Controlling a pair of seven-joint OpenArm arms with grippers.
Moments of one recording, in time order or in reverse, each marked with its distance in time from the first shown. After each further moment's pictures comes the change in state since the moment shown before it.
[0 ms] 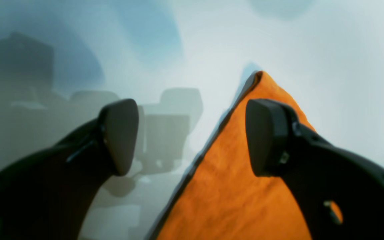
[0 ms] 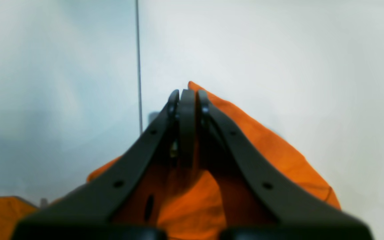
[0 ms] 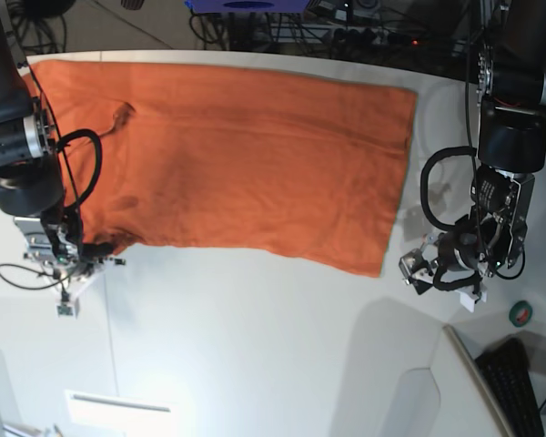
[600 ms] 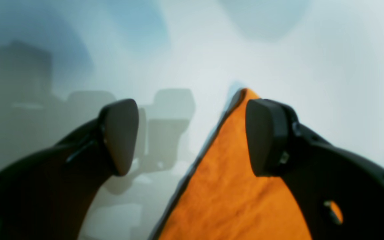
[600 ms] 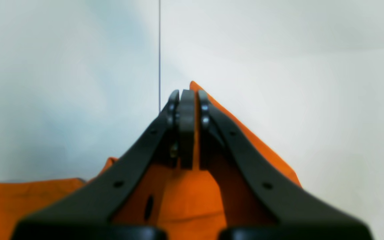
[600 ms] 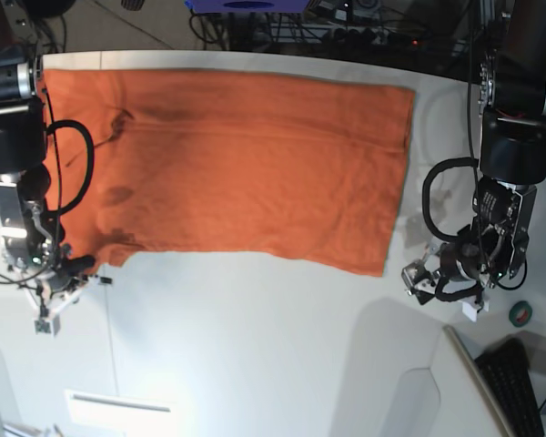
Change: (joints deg) left arm -2.9 0.1 0.5 -2.8 0.2 -0.2 -0.5; right arm -13.5 3.7 10.4 35.6 -0.1 -0.3 -14.3
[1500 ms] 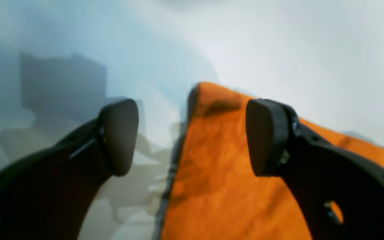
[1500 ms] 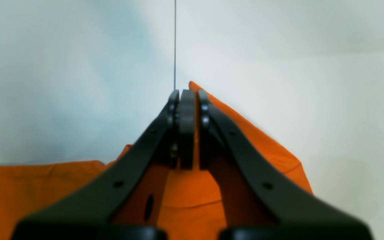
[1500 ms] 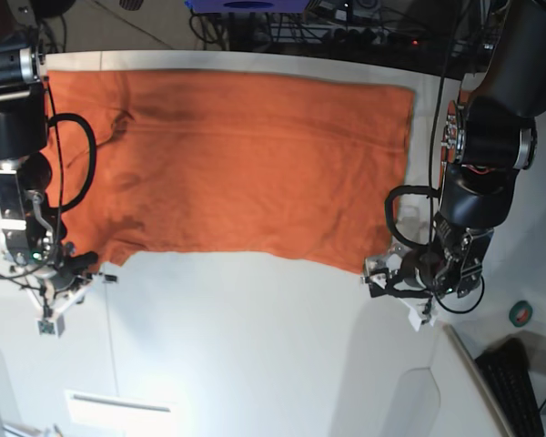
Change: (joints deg) left arm -11.2 9.6 -0.5 -24.3 20.6 -16.8 -7.3; right arm -3.5 0.0 0.4 8.5 -0.1 -0.1 -4.2
